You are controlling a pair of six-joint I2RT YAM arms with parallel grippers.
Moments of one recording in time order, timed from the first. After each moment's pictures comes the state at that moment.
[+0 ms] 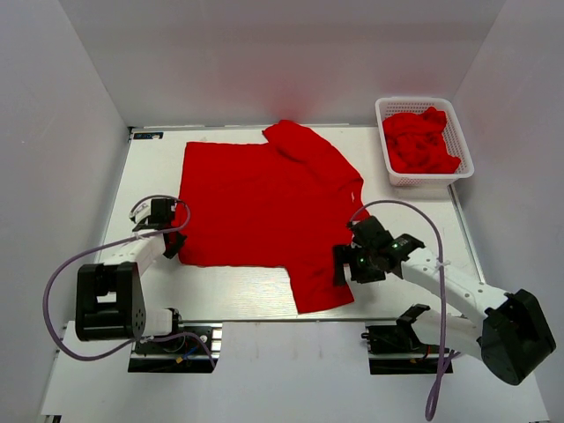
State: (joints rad) left arm 0.03 1.35 0.61 -0.38 -0.28 -0.80; right arm 0.63 1.08 0.61 -0.70 -0.13 0.44
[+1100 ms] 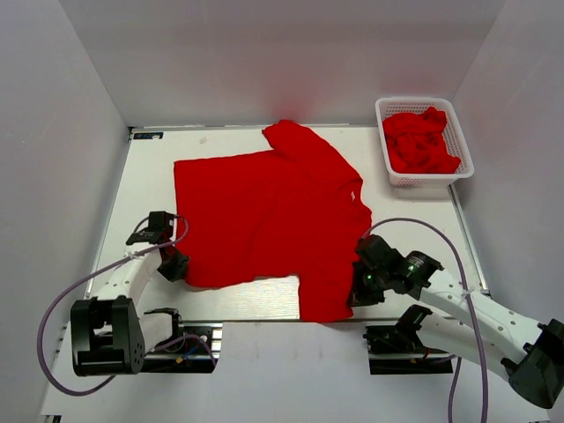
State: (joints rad) left arm 0.03 1.15 0.57 -0.75 -0.12 -0.83; right arm 0.82 0.84 0.58 -0.90 -0.15 0.83
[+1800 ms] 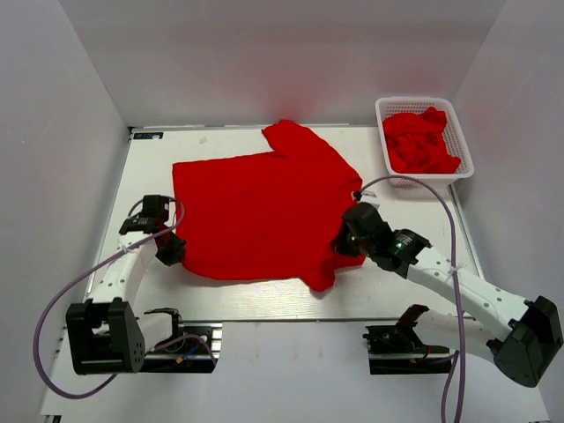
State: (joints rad) left arm 0.03 1.12 0.73 -0.86 -0.12 -0.82; right arm 0.80 1.02 0.78 -0.59 0.19 0.79
